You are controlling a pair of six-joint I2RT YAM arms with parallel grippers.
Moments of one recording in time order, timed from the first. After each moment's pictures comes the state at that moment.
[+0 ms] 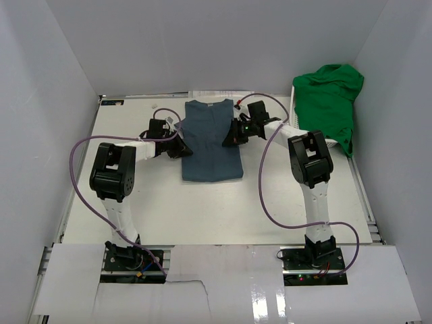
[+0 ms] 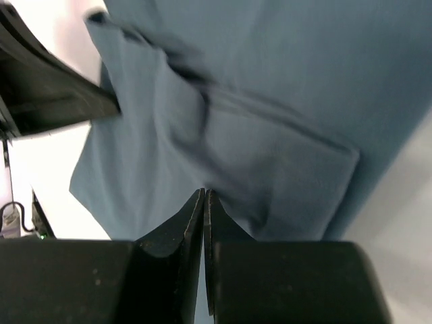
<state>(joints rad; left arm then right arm) -0.18 1.97 1.15 0.00 0.45 -0.67 0.39 2.24 1.62 -0.19 -0.69 0.35</state>
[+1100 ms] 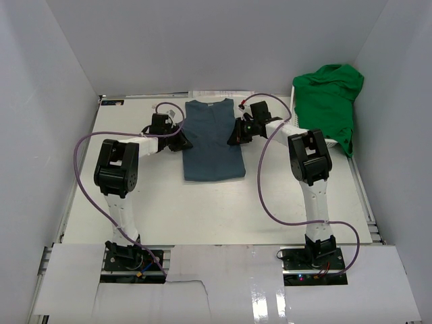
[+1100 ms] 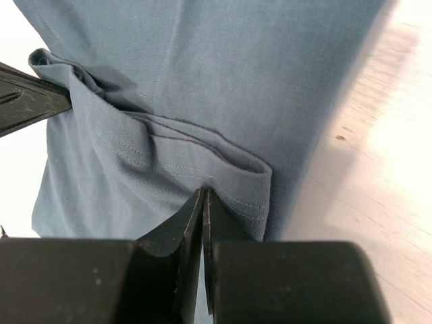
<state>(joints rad) -0.20 2.04 1.25 0.02 0.37 -0.60 0.36 2.30 1.67 -0.21 -0.58 0.34</state>
